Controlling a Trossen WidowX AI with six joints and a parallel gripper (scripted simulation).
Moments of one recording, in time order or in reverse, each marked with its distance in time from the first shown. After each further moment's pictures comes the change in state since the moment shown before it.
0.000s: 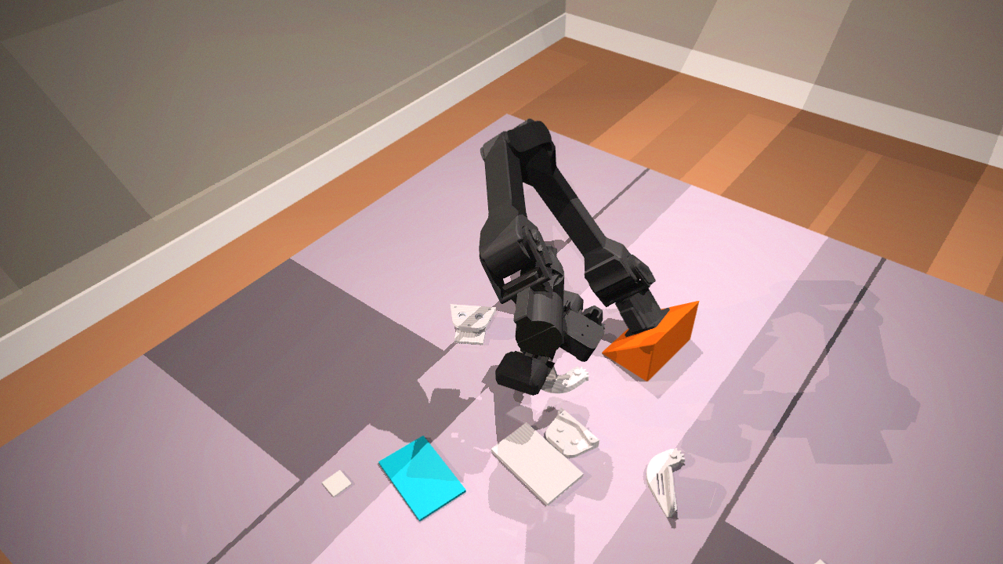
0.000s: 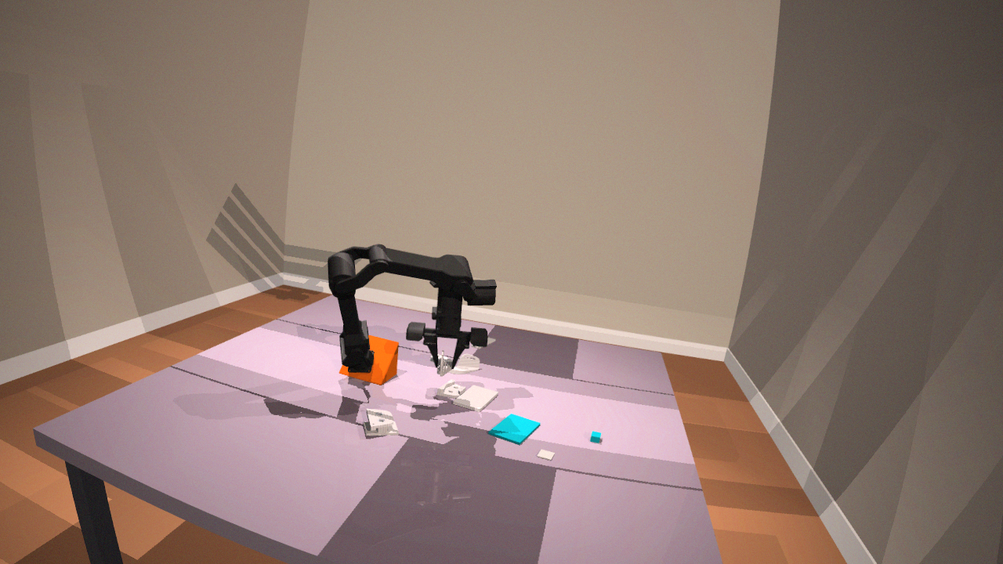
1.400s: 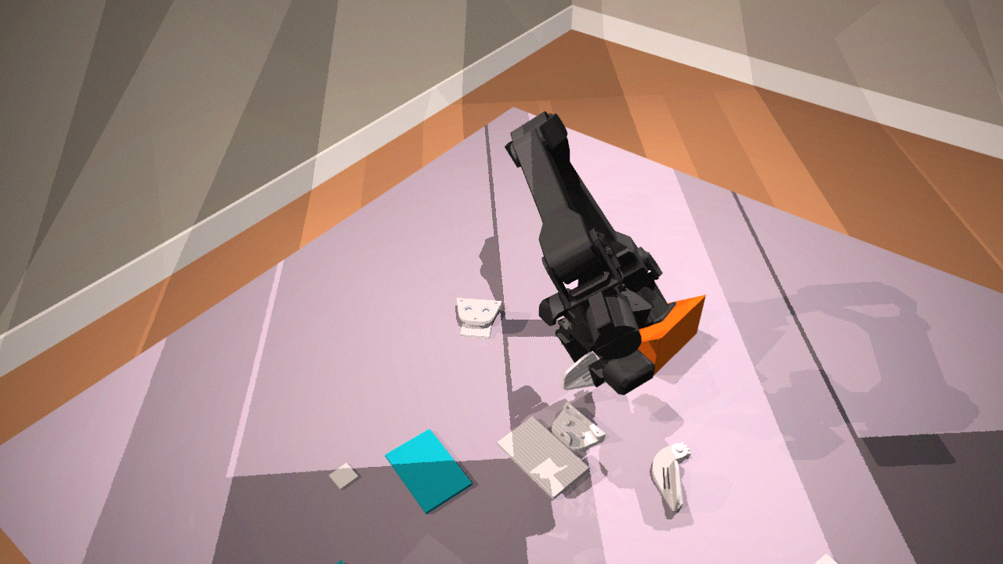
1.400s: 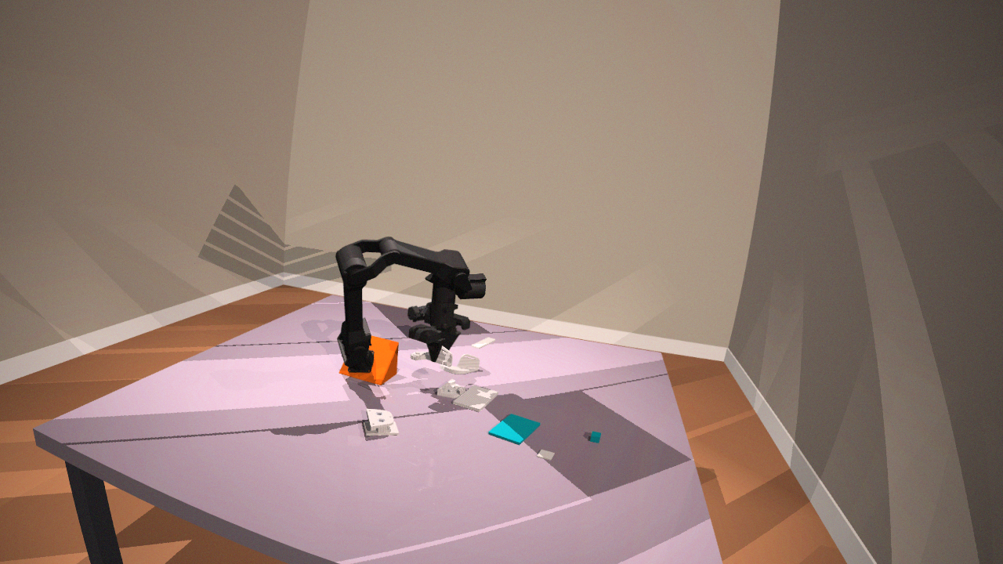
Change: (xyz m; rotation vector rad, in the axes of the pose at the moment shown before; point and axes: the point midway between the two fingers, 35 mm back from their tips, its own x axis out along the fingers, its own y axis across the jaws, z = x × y) arm 0.006 0.020 0.061 -1.028 0.013 0.028
